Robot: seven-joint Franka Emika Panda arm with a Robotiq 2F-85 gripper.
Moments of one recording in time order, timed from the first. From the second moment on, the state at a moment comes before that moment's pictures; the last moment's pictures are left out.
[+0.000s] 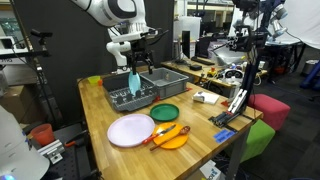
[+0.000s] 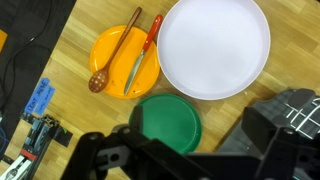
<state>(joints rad) 0.09 -0.03 0.05 -2.18 -0.20 2.05 -0.30</state>
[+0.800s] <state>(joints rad) 0.08 0.22 0.06 -2.05 -0.10 2.17 -0.35</state>
